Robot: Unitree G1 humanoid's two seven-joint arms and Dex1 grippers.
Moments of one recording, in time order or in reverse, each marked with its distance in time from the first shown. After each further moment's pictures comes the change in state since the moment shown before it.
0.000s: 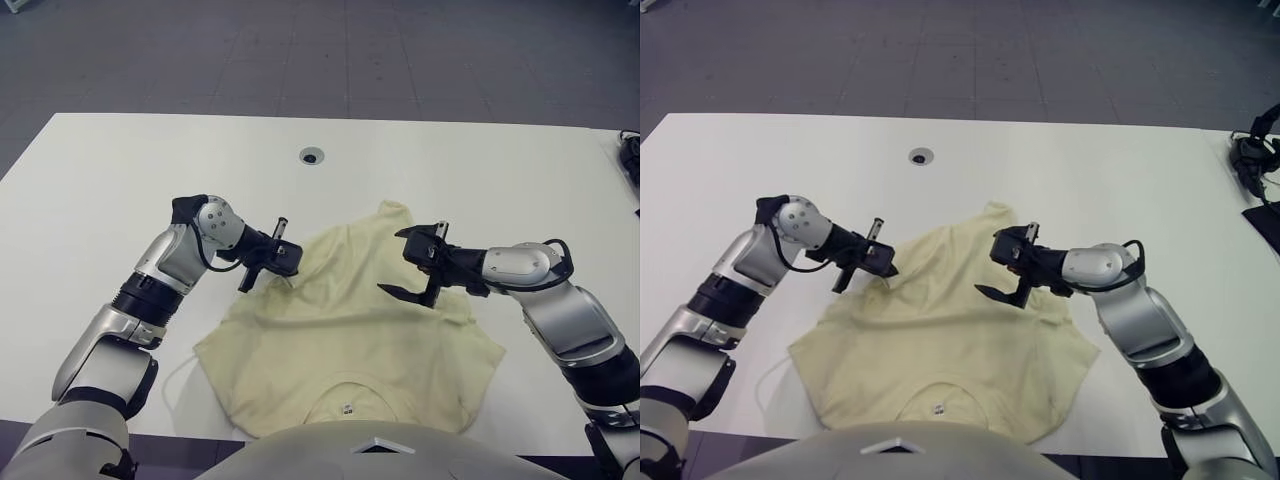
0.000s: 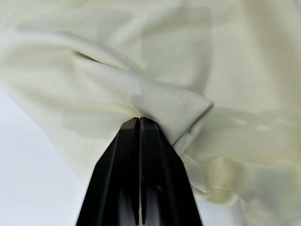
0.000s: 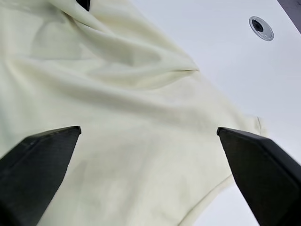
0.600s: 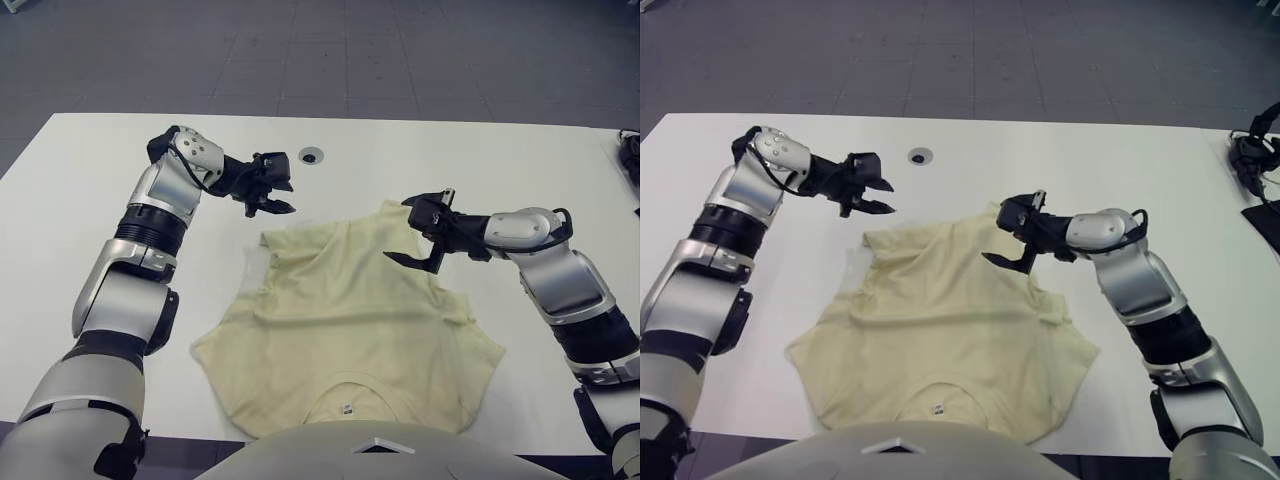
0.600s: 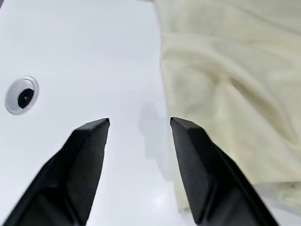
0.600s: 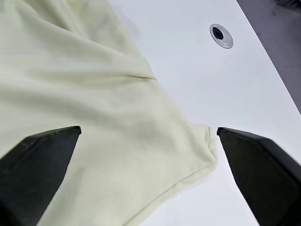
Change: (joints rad) left arm -0.401 -0.135 0.099 0.690 -0.103 0.054 0.103; right arm -0.144 0.034 0.005 0.205 -0.044 -0.127 0.011
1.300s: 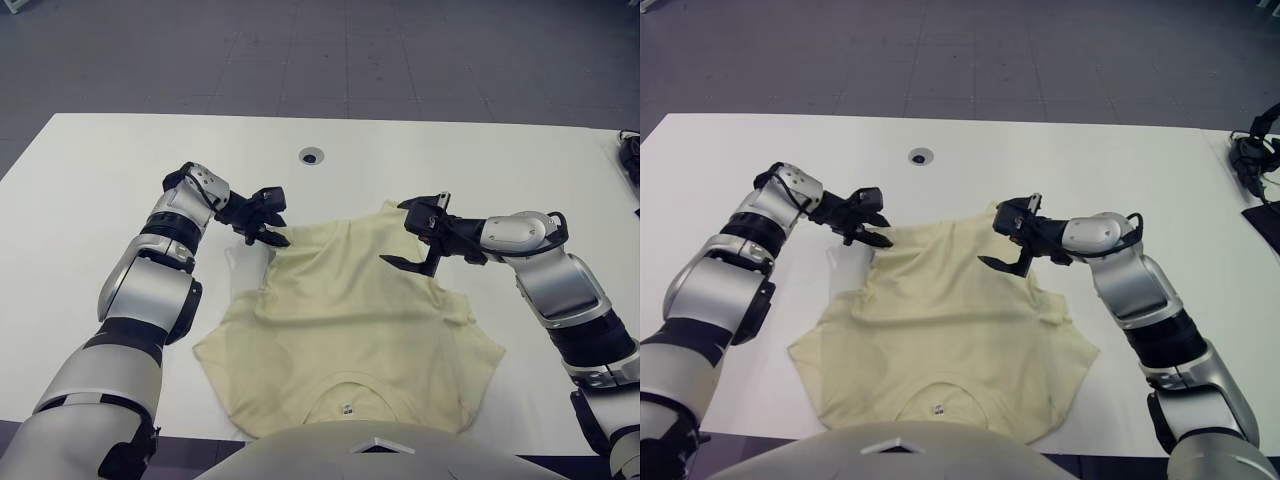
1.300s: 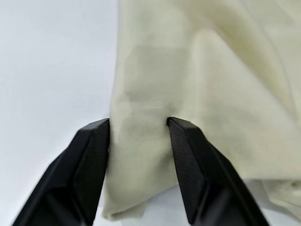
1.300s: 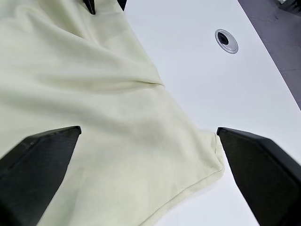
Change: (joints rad) left arm -0.033 -0.060 -0.034 0.343 0.044 -0.116 -0.017; right arm 0.010 0.007 0.001 -0.012 -0.004 -0.001 0.001
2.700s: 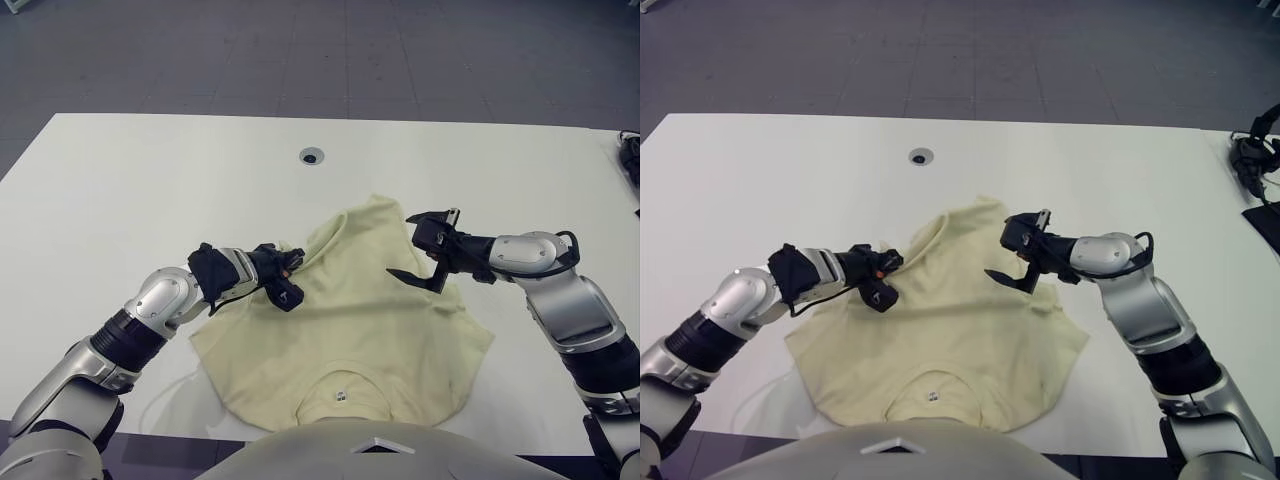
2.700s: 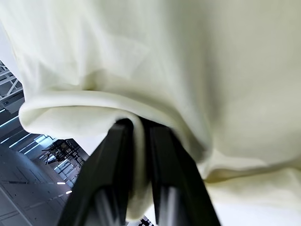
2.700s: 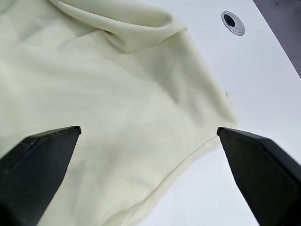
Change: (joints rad) left arm 0.630 0.335 -0.195 -1.342 0.775 -0.313 0.523; right arm 0.125 -0.034 -0.041 -0.136 0.007 0.067 -0.030
